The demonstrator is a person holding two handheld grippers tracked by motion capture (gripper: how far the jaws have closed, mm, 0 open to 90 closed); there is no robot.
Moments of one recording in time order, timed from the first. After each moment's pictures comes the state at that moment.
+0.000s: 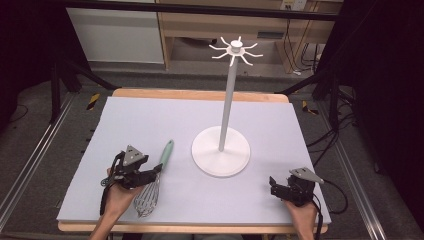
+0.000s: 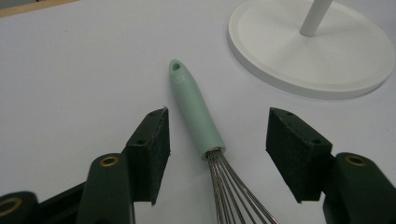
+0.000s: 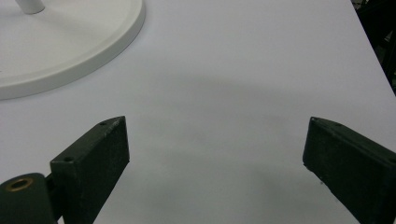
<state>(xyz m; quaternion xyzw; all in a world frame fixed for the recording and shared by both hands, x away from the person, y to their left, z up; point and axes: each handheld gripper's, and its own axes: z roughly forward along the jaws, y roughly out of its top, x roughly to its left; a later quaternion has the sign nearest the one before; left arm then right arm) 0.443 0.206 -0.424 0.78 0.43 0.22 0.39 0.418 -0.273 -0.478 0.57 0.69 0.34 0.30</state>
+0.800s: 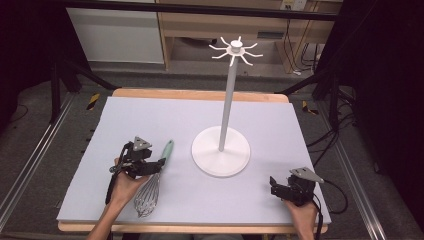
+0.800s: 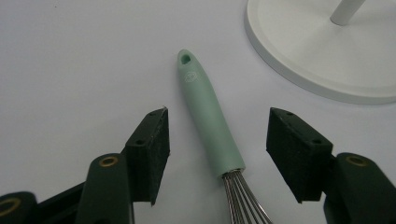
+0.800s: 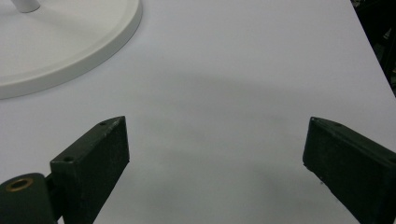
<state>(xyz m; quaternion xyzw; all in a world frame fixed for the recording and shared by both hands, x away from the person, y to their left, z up) 0.480 0.197 -0.427 0.79 0.46 0.19 0.35 0.419 -0.274 -0.478 0.57 0.69 0.34 0.30</state>
